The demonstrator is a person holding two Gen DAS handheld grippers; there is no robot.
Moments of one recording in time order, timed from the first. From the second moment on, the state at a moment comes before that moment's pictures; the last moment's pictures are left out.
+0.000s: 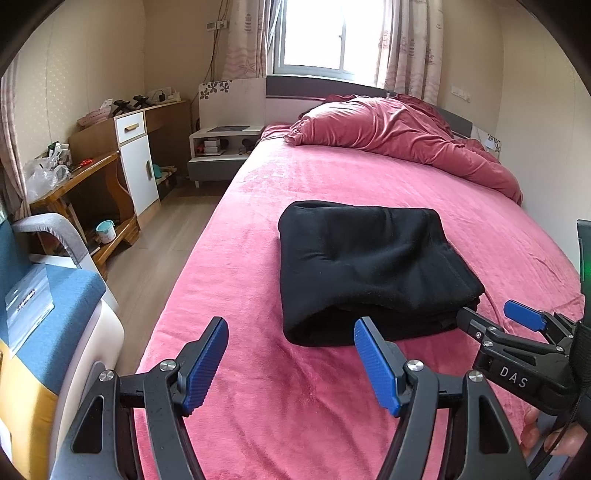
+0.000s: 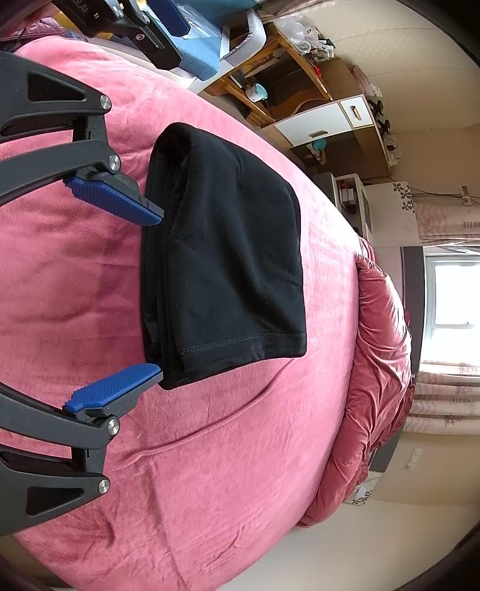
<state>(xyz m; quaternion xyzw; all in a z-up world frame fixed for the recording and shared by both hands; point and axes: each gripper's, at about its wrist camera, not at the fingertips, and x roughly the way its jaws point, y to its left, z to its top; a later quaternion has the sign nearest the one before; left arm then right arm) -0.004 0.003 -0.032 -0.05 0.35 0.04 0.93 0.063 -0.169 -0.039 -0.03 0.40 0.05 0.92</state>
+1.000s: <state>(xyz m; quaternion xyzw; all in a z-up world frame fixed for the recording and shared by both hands) -0.007 -0.002 -0.037 -0.03 0.35 0.05 0.93 0.063 -0.175 -0.047 -0.04 0.41 0.05 0.91</state>
